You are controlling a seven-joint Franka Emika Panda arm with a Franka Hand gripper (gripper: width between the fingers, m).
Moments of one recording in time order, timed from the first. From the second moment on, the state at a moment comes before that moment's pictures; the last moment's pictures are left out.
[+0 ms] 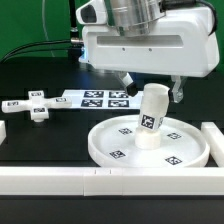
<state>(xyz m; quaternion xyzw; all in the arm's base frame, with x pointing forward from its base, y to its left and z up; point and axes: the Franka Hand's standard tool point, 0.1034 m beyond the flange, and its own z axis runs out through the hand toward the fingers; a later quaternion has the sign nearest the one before) 0.572 0.037 0.094 -0.94 0.32 0.06 0.10</state>
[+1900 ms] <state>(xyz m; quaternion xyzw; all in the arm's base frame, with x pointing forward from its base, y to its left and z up) 0.566 0.043 0.083 -0.90 -0.43 0.01 0.05</state>
